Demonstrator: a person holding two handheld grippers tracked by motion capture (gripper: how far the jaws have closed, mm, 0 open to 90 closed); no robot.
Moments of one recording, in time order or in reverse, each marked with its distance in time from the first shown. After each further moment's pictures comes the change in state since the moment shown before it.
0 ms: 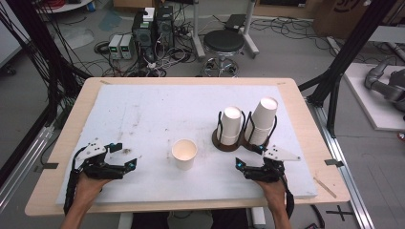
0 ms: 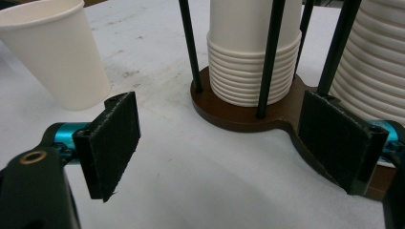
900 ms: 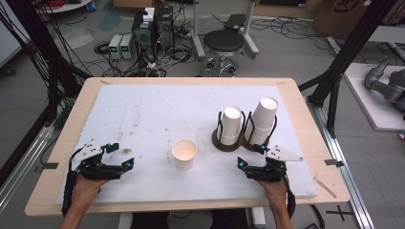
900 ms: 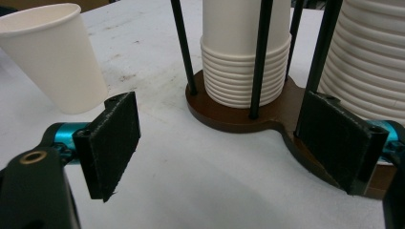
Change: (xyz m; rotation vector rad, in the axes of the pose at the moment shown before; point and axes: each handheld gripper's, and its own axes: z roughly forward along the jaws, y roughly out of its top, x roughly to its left) left arm 0.002 -0.002 -0.005 -0.013 0.014 -0.011; right arm -0.004 0.000 -0.004 -0.021 -0.006 0.002
